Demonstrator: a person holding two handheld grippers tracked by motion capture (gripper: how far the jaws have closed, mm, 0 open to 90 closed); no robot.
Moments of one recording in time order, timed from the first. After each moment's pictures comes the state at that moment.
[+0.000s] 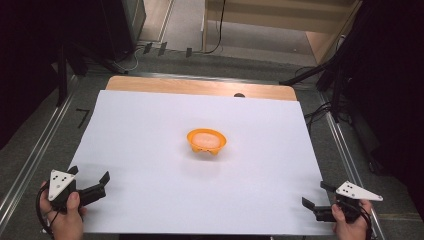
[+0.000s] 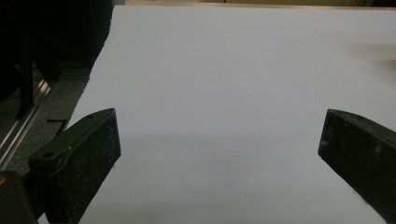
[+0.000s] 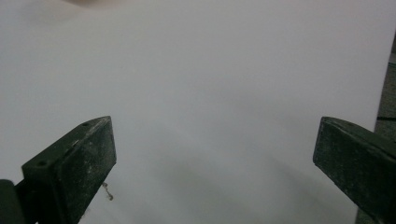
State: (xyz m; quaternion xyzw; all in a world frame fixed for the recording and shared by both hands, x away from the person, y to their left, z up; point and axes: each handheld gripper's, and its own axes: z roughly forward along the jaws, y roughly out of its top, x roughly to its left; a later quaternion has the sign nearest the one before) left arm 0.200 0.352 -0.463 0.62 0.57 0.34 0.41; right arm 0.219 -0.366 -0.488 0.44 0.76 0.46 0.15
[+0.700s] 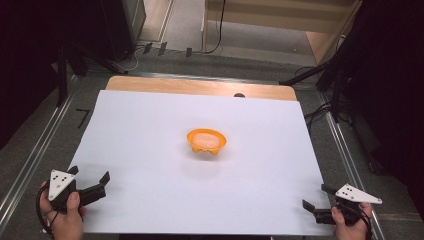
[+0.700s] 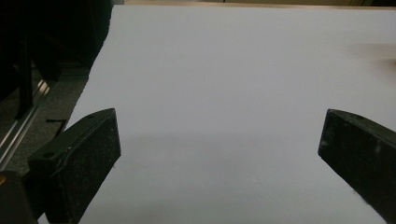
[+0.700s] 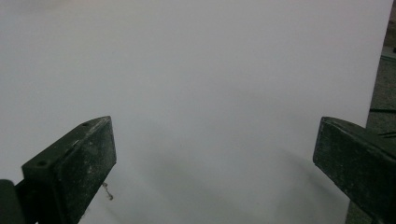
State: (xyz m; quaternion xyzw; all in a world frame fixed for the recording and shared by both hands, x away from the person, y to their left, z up) left arm 0.200 0.352 -0.463 0.63 0.57 0.34 0.41; right arm 0.216 -0.366 -0.495 0.45 0.76 0.44 0.16
